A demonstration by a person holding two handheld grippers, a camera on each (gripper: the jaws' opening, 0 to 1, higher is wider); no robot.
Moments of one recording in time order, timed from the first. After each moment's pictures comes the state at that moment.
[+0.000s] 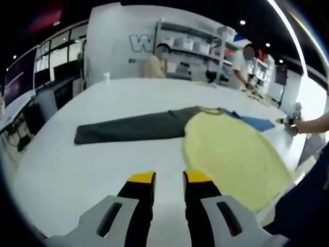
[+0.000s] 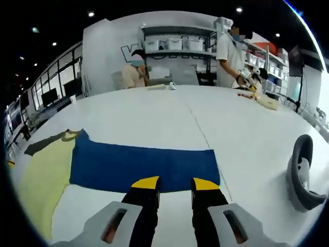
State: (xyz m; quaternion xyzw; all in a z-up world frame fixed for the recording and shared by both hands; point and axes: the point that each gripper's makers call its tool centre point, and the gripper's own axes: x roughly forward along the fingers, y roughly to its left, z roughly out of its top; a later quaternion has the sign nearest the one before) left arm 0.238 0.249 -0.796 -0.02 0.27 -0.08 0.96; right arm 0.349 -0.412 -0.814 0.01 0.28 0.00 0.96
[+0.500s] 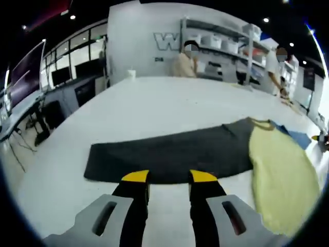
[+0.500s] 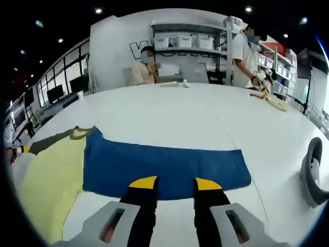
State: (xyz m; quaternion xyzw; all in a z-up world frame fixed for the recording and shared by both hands) left arm 0.360 0.325 -0.821 -0.02 0.28 0.03 0.96; right arm 0.368 -0.372 -0.820 0.01 0.29 0.01 0.96
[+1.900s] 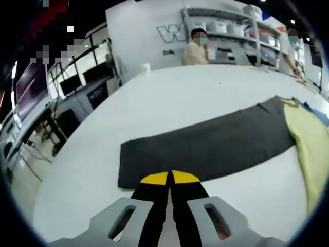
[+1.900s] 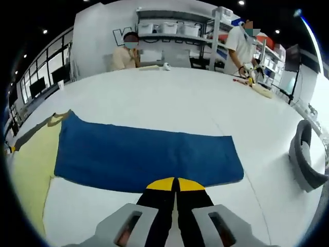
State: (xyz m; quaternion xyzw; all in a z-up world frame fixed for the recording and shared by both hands) left arm 0.345 0.396 -0.850 0.06 0.30 0.06 0.95; right arm 0.335 -0.408 -0.856 0.01 0.34 -0.07 0.94
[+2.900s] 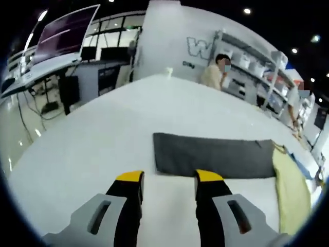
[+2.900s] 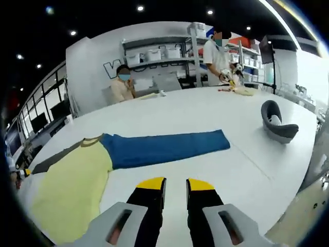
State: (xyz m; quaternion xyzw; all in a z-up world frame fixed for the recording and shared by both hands) left arm 0.319 0.434 -0.841 -0.14 0.27 0.06 0.95; right arm 0.209 -0.326 -0.794 0.08 0.24 -0.09 0.96
